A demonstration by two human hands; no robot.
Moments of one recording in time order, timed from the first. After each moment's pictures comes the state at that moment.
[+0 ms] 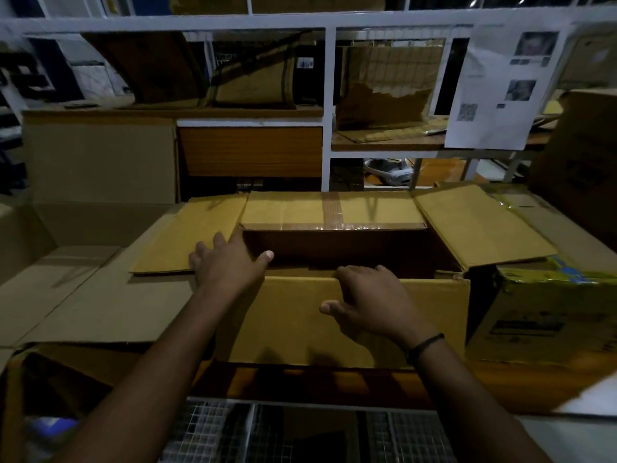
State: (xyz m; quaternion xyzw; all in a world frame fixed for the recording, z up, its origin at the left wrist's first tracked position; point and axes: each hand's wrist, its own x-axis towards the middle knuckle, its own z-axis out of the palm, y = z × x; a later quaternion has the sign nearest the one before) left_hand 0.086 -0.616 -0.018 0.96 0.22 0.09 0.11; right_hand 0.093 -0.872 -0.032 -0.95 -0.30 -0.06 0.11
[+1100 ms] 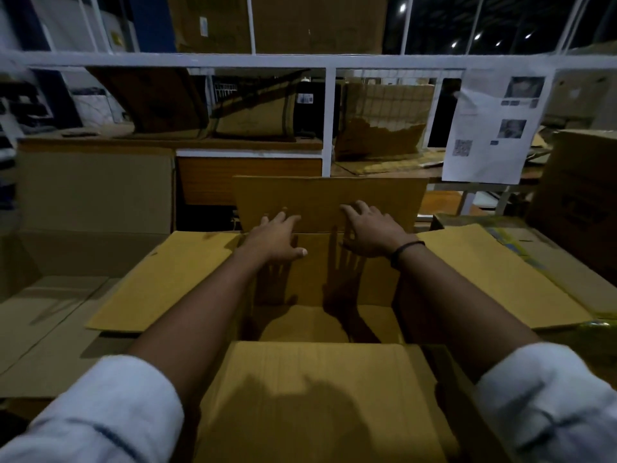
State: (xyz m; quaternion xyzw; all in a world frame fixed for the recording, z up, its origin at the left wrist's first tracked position) left_hand 0.219 -0.629 0.034 1.00 0.02 0.03 0.08; right_hand 0.259 -0.843 0.058 -0.98 -0.19 -0.03 0.01
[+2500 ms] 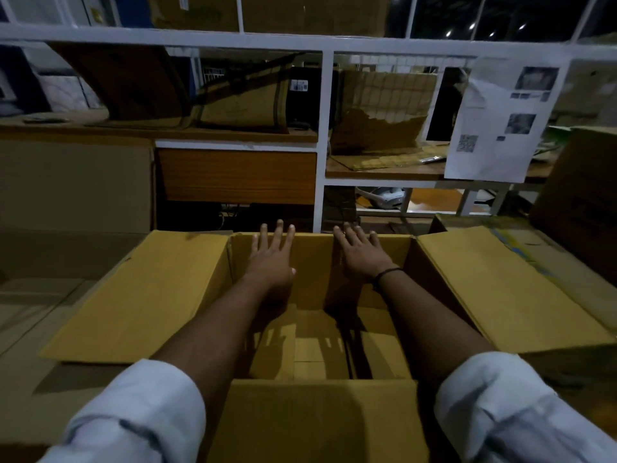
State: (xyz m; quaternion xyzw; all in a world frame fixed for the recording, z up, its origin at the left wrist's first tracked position) left_hand 0.276 -0.624 -0.053 1.00 0.01 0.05 0.01; right_hand 0.327 -0.839 -0.035 -0.98 -0.20 0.00 -0.01
